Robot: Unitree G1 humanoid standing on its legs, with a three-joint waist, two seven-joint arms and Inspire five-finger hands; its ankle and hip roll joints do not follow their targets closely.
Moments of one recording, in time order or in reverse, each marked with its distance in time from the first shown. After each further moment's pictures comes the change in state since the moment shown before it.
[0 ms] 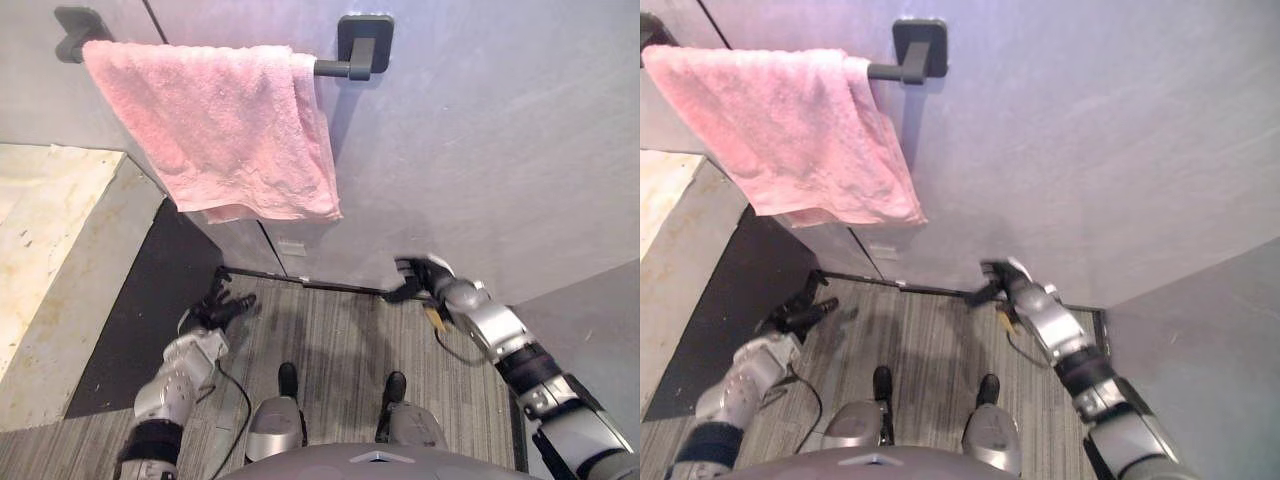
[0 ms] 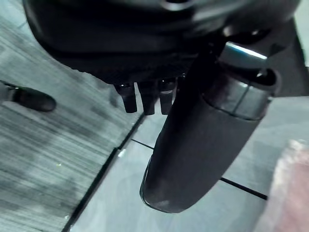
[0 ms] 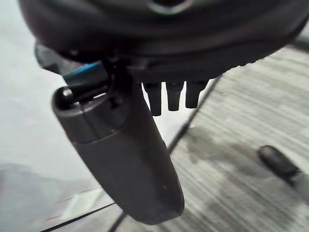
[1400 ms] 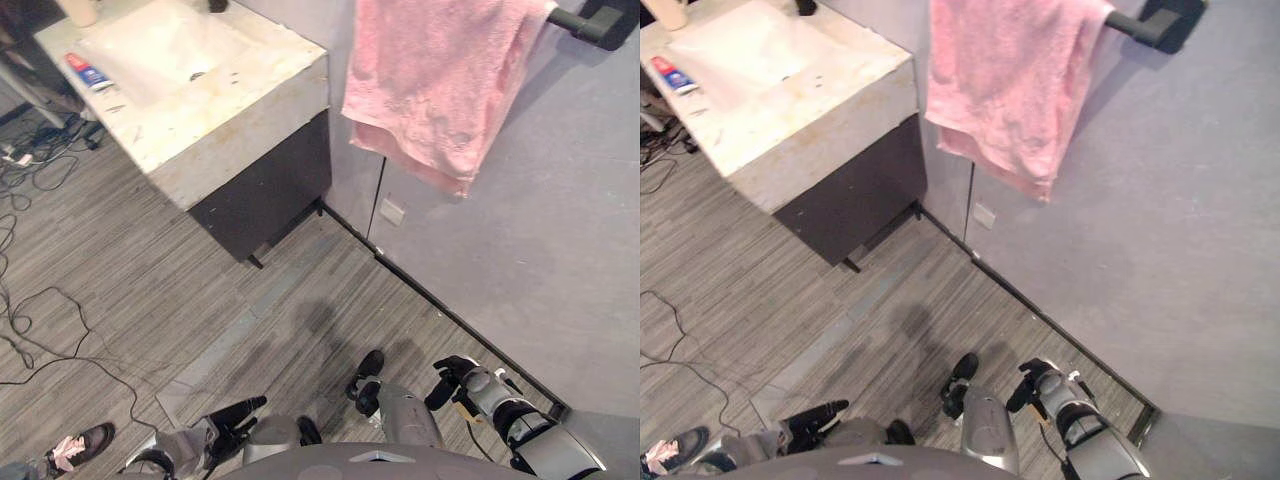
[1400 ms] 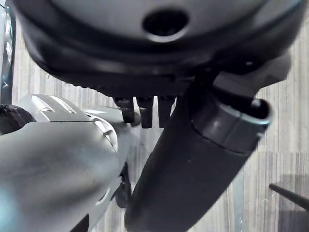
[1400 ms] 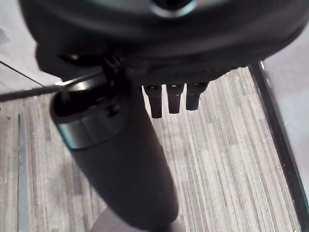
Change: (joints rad) left arm -0.098 0.069 -0.040 0.834 -0.057 0.148 -0.459; right arm -0.019 0.133 0.027 0.798 -0.324 -0.429 0.036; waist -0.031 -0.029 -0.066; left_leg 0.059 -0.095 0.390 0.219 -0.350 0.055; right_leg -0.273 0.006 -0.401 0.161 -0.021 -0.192
